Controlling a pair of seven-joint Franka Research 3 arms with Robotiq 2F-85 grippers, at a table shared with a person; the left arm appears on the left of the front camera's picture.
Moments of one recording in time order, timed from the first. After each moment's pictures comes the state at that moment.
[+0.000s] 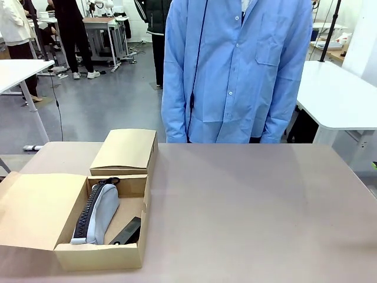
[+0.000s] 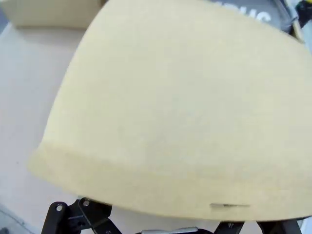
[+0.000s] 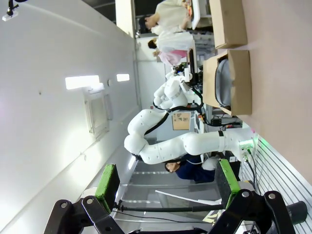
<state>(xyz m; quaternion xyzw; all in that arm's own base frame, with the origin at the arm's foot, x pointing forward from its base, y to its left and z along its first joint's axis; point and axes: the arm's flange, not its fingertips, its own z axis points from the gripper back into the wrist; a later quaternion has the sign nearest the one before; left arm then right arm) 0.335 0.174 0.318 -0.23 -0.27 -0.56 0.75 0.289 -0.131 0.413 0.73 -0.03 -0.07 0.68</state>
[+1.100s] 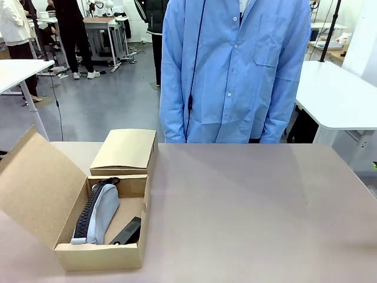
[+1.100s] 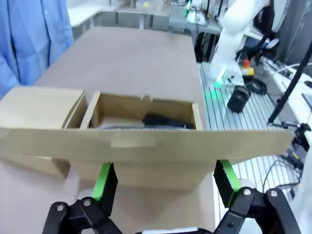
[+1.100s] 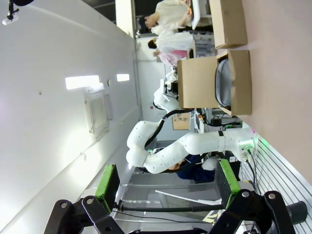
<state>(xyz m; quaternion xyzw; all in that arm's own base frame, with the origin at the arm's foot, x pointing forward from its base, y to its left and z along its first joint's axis) 0.300 0.102 0.411 -0.41 -0.39 -0.53 0.63 0.289 -0.131 0.413 0.73 -0.03 -0.07 0.68</state>
